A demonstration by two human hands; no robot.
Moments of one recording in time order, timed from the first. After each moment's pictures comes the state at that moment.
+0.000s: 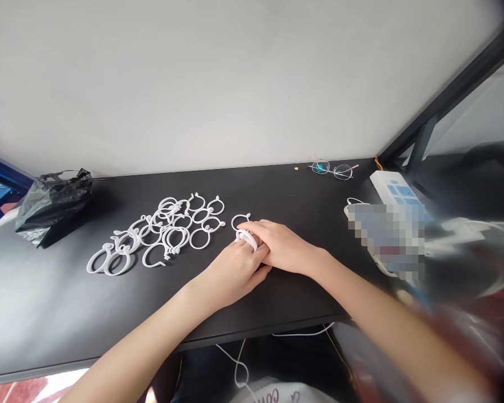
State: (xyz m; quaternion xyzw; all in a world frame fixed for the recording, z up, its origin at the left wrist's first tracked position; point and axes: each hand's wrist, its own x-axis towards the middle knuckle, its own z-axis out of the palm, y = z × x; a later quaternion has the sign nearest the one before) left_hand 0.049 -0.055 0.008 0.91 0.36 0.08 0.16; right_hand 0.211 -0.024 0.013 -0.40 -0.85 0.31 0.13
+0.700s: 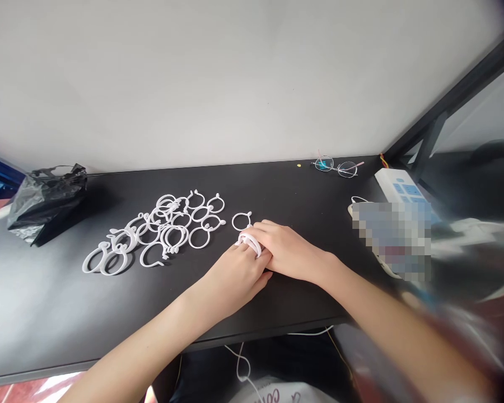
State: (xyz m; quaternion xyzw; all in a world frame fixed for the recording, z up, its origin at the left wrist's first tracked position) left_hand 0.049 -0.063 0.006 0.93 0.36 0.05 0.10; right_hand 0.211 -0.027 0.013 -0.36 -0.89 0.26 0.11
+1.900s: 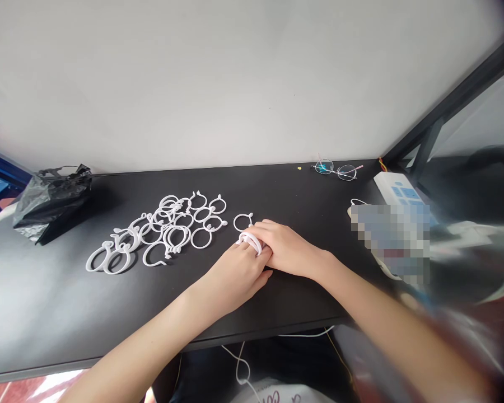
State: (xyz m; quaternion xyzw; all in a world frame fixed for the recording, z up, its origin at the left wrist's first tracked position) left_hand 0.048 -0.061 0.006 0.92 0.37 0.04 0.12; right_hand 0.209 -0.024 0.013 -0.37 -0.87 0.29 0.13
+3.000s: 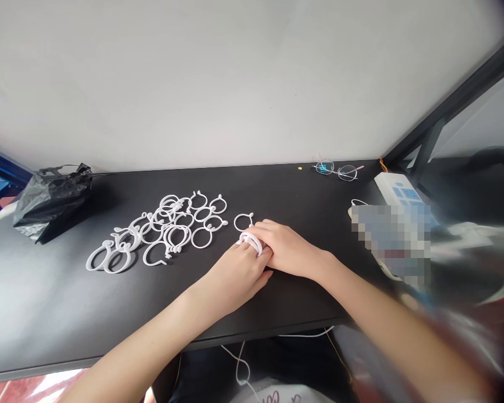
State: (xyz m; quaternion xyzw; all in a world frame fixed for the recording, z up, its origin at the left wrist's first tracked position) left_hand 0.048 -0.062 0.005 0.92 0.37 0.05 0.12; right_hand 0.209 -0.024 0.012 -0.37 -0.87 0.29 0.13
